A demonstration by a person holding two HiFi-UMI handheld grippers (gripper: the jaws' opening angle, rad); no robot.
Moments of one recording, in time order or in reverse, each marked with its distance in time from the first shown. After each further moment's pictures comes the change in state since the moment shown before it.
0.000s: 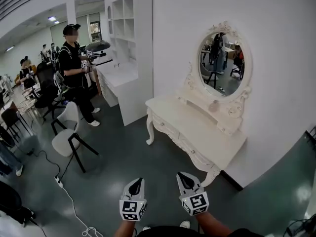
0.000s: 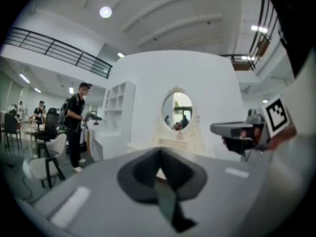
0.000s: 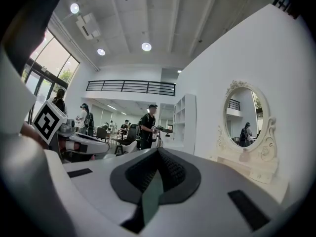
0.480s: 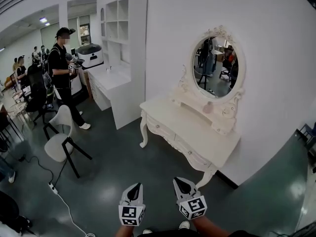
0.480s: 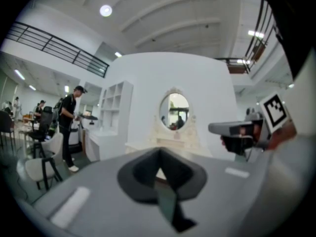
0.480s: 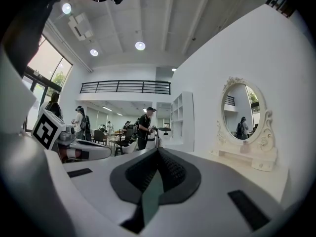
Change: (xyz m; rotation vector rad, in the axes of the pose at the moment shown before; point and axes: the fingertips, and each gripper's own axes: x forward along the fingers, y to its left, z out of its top) left arm -0.024 0.026 -0.015 0.007 -0.004 -0.061; right arm 0.003 0.047 -0.005 0.069 0.017 -0.046
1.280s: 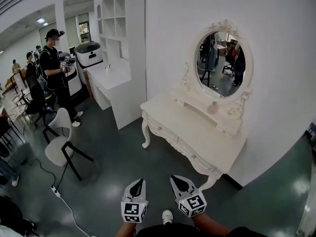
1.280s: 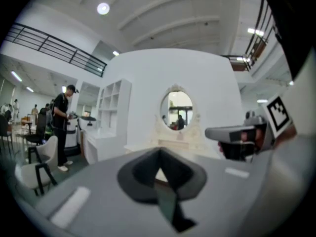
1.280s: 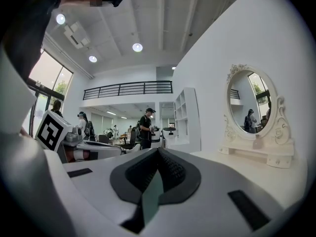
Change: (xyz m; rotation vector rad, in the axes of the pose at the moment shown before) left arm 0.080 0.018 0.017 0.017 0.001 -0.006; right arm 0.069 -0.032 -0.006 0.068 -0.009 0.083
